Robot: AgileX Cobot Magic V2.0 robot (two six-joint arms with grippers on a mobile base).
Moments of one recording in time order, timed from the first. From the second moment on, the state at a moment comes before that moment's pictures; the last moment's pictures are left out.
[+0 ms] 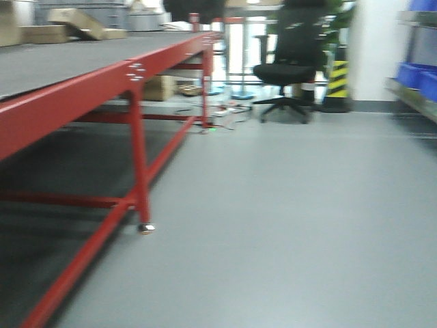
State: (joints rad) left arm 0.09 1.41 -1.49 -1.69 1.10 0.81; right arm -0.23 1.13 -1.21 1.71 1.02 -0.82
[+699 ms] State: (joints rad) left arm 0.09 1.41 -1.49 -1.69 1.10 0.80; right arm -0.23 1.13 -1.21 1.71 1.03 -0.82
